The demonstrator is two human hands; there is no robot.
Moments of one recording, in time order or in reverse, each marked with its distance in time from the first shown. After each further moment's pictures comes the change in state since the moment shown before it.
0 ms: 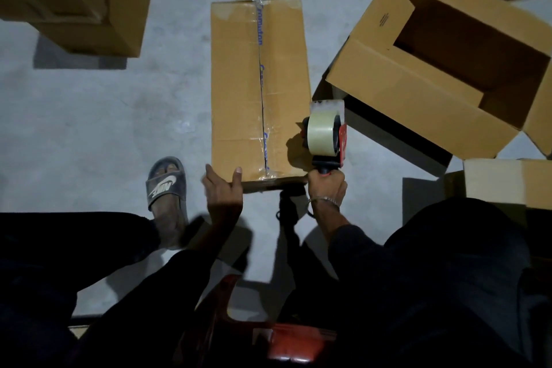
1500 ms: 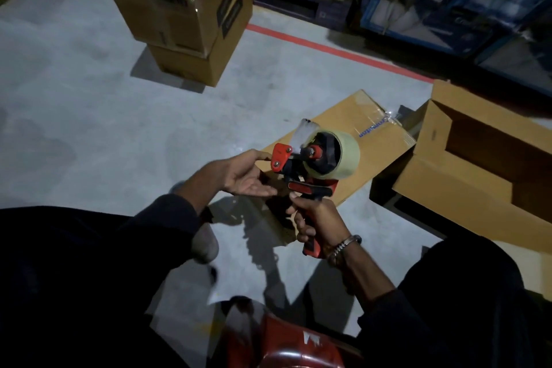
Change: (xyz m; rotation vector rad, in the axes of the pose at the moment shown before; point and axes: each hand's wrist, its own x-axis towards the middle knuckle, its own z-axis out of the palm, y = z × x) left_hand 0.085 0.068 -0.191 -0.675 -1.120 -0.592; right_hand -0.165 -0.080 -0.007 0.250 -0.930 -0.058
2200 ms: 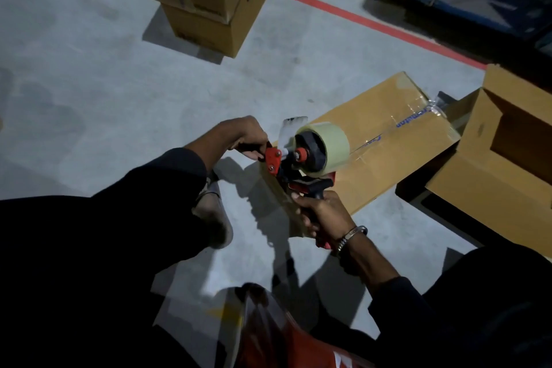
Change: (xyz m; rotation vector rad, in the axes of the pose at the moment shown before) left_hand 0.026 0.047 -0.088 0.710 0.473 0.100; right_hand 0.071 0.032 0.019 -0.277 -0.050 -0.015
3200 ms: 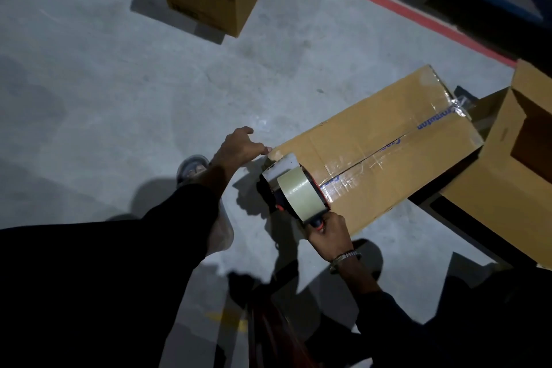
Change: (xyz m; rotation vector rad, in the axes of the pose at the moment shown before) left_hand 0.062 -0.069 0.025 -0.152 0.365 0.006; right_hand 0.068 0.080 -0.005 -0.775 0.330 -0.178
